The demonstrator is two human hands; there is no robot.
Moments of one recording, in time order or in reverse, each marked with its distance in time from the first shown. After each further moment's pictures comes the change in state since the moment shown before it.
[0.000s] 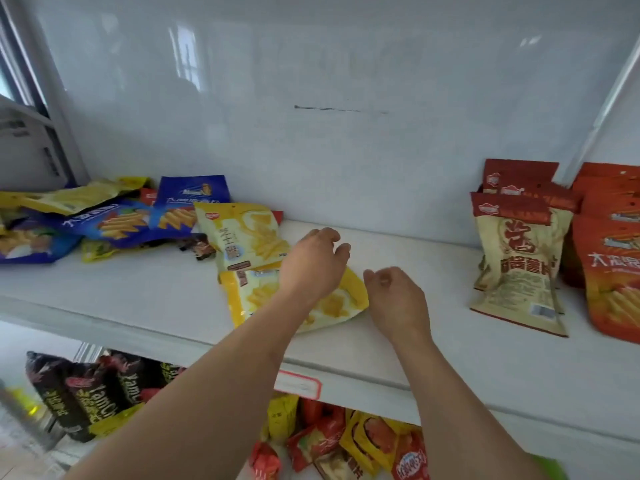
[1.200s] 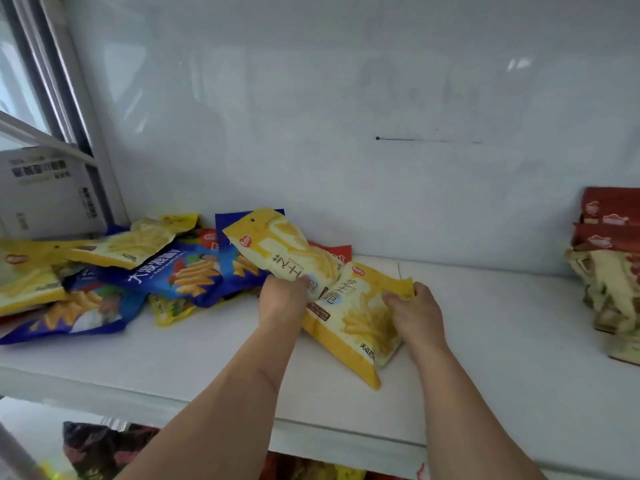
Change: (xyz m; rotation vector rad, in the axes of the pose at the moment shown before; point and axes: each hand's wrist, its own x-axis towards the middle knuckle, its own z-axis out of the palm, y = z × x) left_hand 0.099 -0.201 -0.075 -0.646 0.079 -0.641; right_hand 0.047 -0.105 0.142 0.242 0.120 0.241
